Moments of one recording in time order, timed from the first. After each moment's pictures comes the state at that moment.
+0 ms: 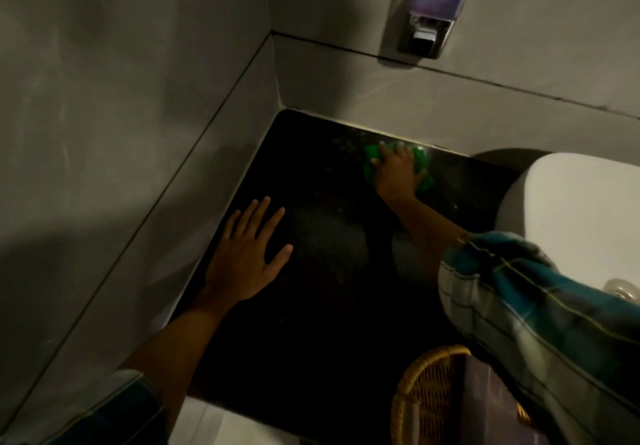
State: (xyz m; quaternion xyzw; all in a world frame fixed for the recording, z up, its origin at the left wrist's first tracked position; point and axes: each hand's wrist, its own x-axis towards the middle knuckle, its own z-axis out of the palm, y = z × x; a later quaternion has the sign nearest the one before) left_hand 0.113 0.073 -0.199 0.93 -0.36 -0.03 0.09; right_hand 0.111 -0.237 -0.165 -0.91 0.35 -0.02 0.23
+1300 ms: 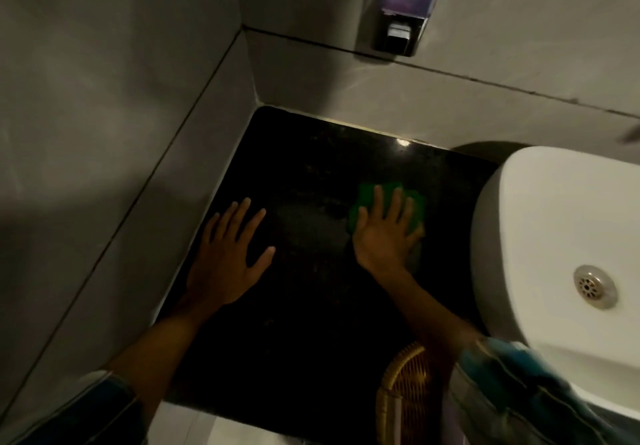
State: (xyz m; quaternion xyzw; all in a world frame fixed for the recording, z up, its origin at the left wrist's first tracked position) left_hand 0.114 0.070 -0.199 0.93 -0.36 -0.02 0.09; right_hand 0.018 -0.185 -0.189 -0.88 0.44 -0.03 0.18
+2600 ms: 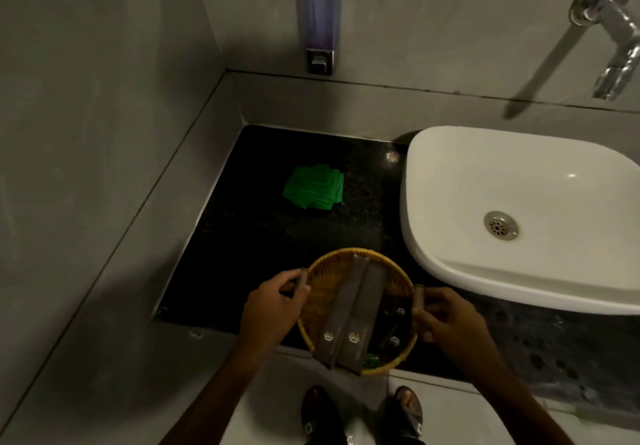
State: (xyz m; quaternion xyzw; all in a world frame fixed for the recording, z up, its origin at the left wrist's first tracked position) left_hand -0.110 0.049 -0.088 0.88 -0.14 -0.21 0.39; right_hand -0.290 -0.162 -0.060 -0.75 0.45 0.04 0.49
